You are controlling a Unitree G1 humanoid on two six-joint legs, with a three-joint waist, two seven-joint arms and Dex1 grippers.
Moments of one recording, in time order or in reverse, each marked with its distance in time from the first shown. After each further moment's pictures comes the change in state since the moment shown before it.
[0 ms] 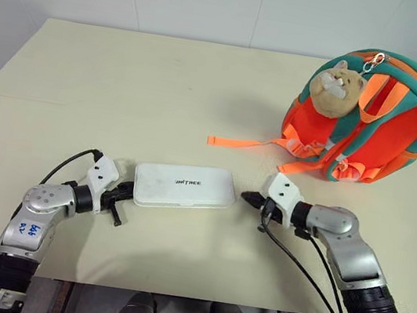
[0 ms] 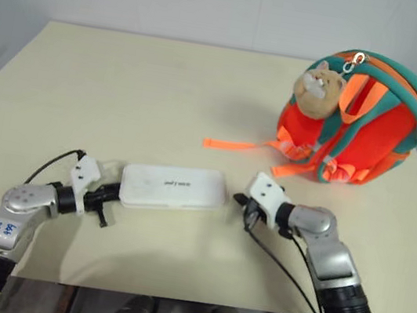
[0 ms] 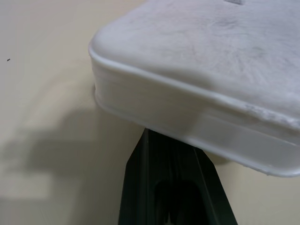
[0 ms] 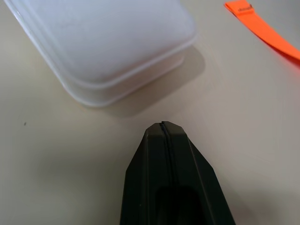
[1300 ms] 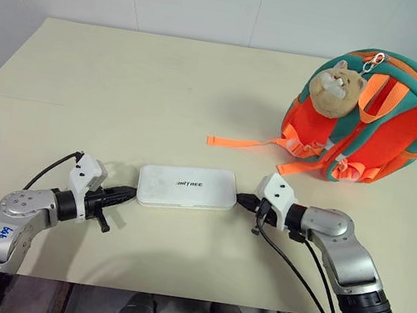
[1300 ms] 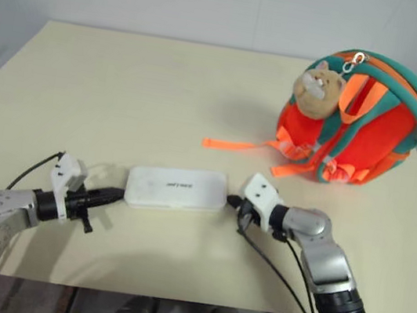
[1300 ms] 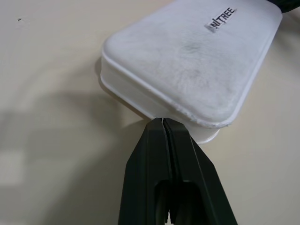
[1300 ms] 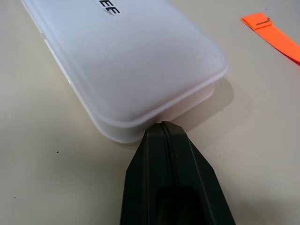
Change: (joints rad) left arm 0.107 0.061 0.078 -0.230 -0.203 0.351 0.040; right arm 0.018 0.027 0.017 -0.084 0.030 0.077 -0.012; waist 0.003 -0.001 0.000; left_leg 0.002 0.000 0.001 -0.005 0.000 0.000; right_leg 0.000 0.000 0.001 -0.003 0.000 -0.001
